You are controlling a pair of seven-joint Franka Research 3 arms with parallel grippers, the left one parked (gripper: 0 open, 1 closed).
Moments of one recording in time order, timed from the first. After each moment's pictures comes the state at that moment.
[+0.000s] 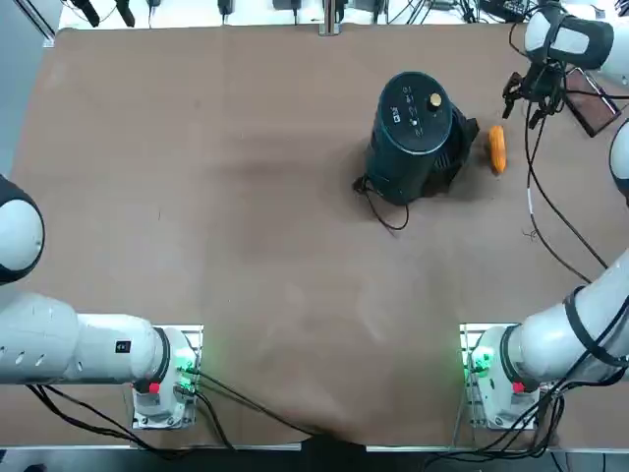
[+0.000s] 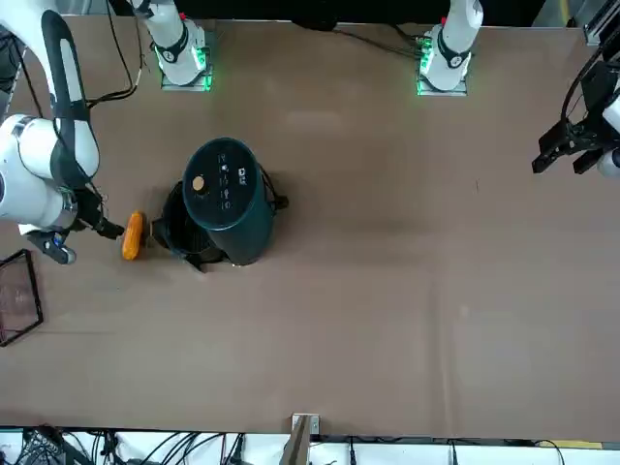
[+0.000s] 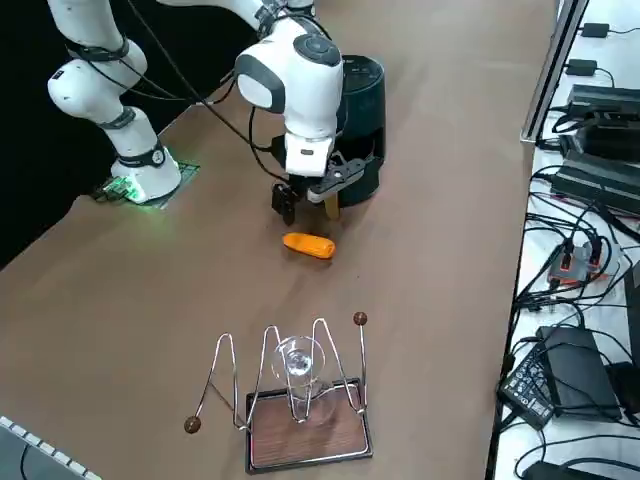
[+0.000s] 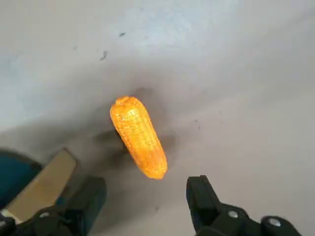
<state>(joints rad) 0.00 0.34 -0.18 -1.92 0.01 2.06 0.16</state>
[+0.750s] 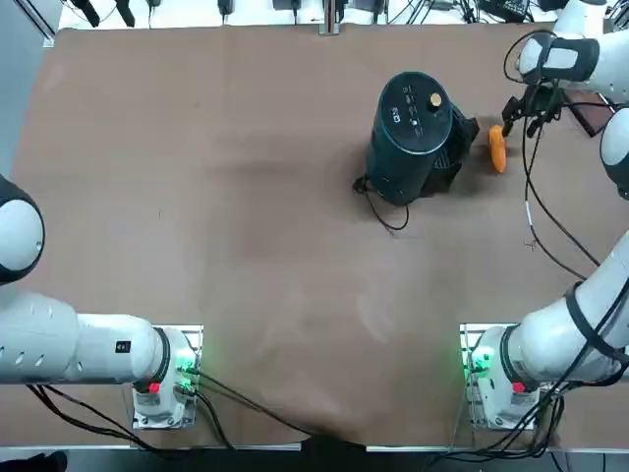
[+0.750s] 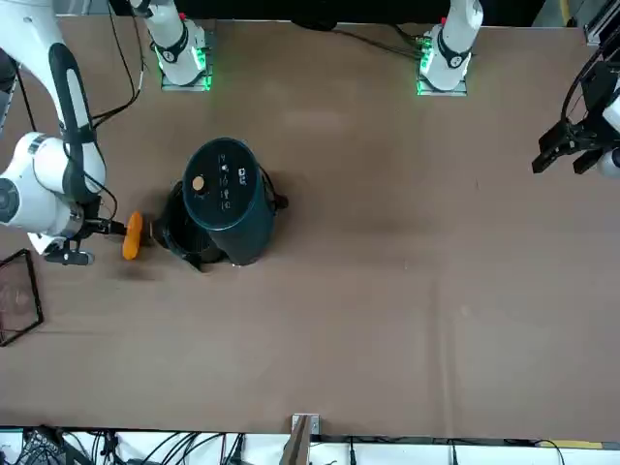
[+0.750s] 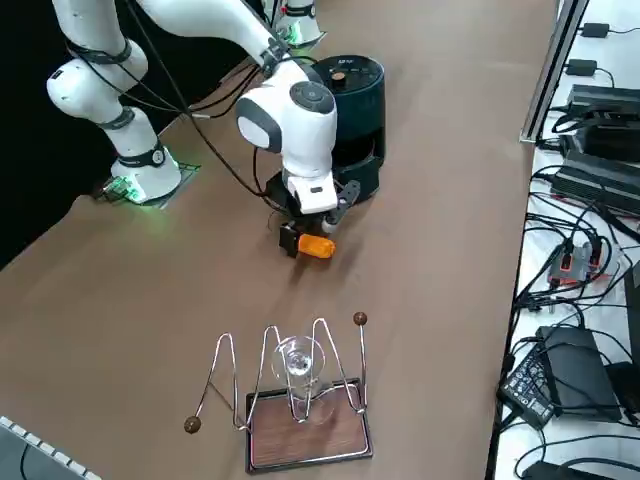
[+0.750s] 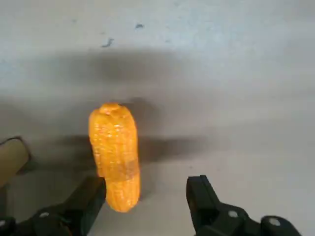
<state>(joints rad) -0.03 0.44 -0.16 -1.94 0.02 2.20 -0.14</state>
